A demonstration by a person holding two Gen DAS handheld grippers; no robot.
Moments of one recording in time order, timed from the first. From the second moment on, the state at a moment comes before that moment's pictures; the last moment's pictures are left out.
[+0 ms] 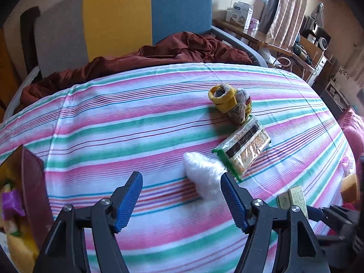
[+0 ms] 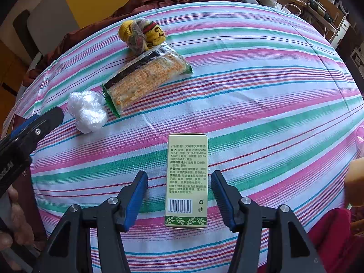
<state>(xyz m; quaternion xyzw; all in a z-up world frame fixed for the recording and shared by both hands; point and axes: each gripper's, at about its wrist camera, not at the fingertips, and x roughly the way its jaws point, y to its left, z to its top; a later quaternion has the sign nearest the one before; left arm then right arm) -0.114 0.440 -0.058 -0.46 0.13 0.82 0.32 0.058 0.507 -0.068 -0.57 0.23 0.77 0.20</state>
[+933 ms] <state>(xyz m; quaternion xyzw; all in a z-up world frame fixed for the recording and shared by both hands) -0.039 0.371 -0.015 -0.34 0.14 0.87 0.32 0.089 0.489 -0.058 -0.57 0.18 0.77 0.20</state>
